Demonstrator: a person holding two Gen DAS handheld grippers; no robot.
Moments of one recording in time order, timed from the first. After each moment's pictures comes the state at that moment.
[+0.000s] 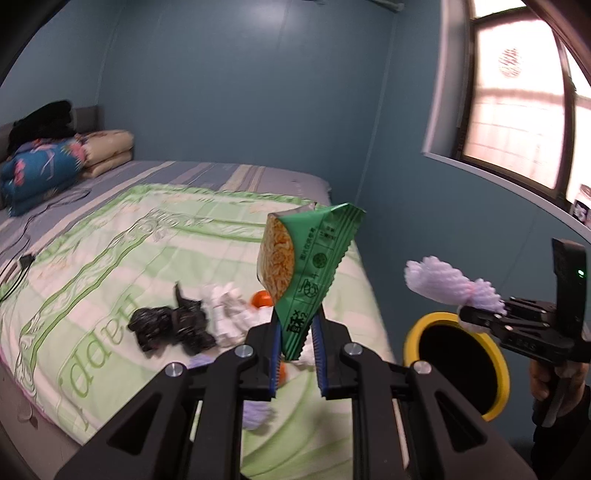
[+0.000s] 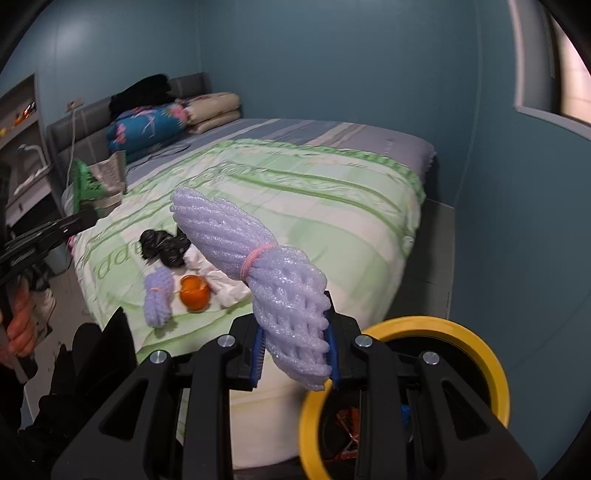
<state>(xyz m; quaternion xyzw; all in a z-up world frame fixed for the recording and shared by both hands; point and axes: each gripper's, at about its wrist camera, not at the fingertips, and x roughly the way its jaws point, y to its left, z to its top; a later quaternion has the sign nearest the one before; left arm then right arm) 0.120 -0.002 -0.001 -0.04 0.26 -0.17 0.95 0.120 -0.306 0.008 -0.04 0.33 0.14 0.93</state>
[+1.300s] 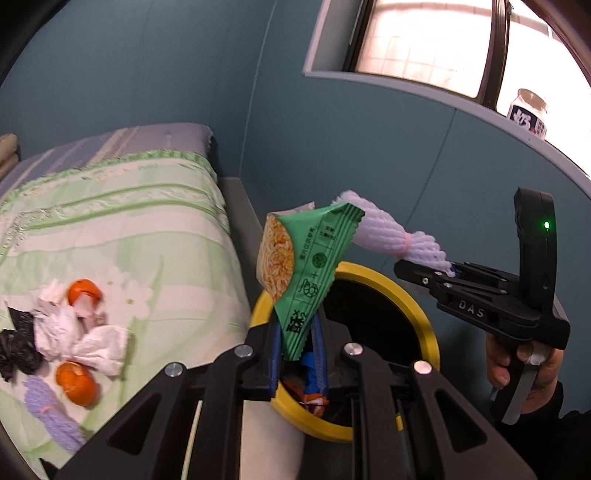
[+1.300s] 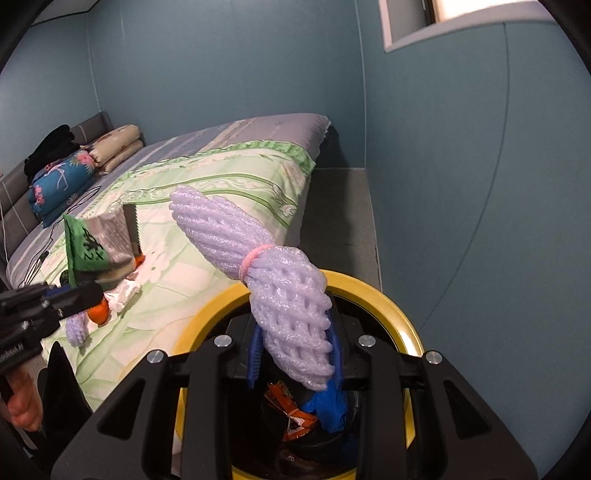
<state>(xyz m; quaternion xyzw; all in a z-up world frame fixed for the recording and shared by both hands) 0.157 -0.209 -0.050 0.02 0.35 -0.36 0.87 0.101 -0.449 -0.027 0.06 0.34 -0.03 0.94</state>
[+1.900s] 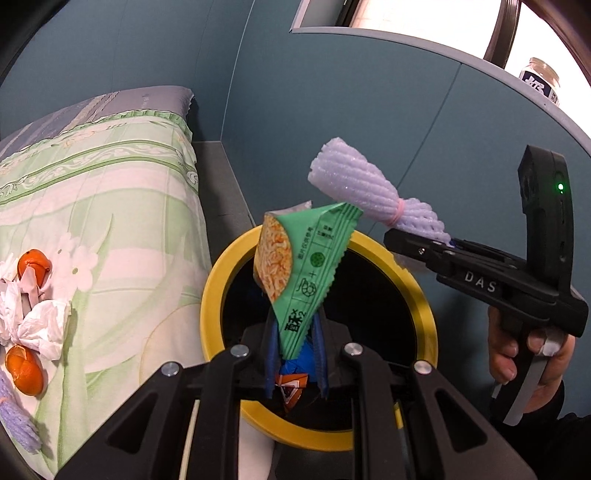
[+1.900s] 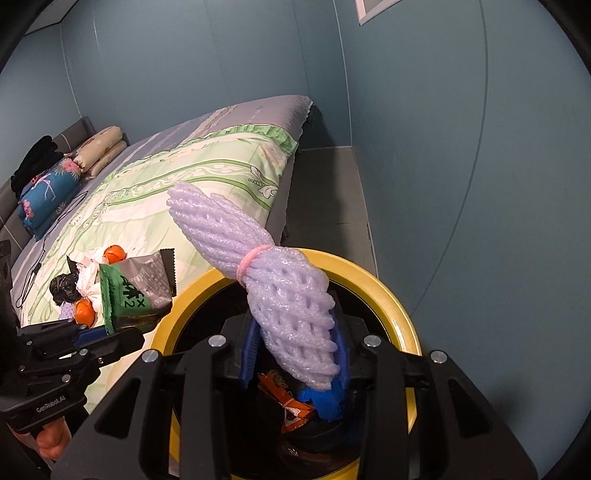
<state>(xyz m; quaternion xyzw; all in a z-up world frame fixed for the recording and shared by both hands) 0.171 -0.255 -0.099 0.02 0.41 -0.38 0.83 0.110 -0.472 -0.048 0.09 0.37 -0.05 0.92</state>
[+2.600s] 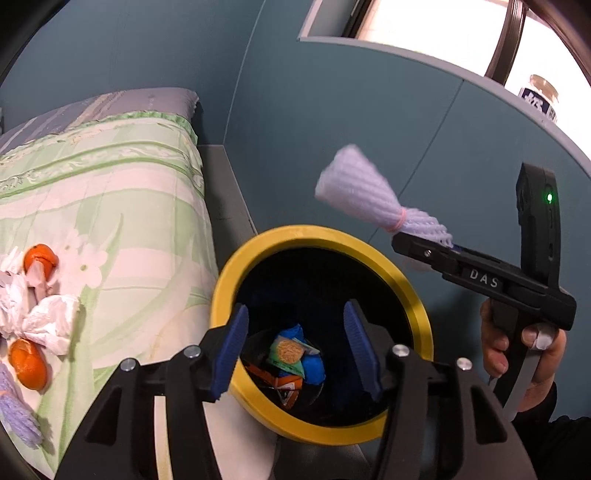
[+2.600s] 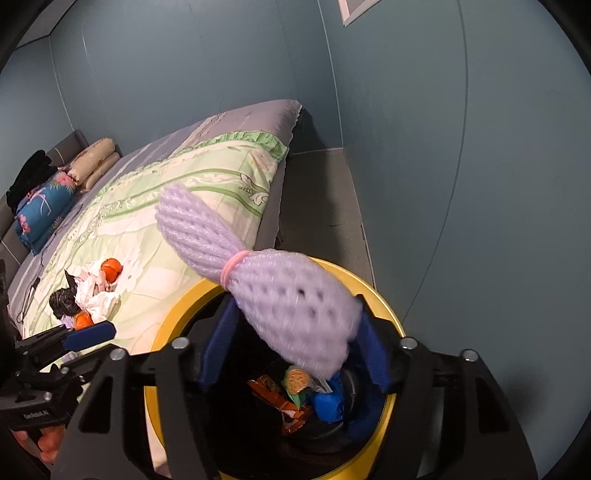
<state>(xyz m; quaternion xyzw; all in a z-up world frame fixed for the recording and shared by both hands) 0.165 -0.229 -0.084 0.00 0.40 -0.38 0.84 0.107 -0.479 -0.042 0.11 0.36 -0.06 0.92</state>
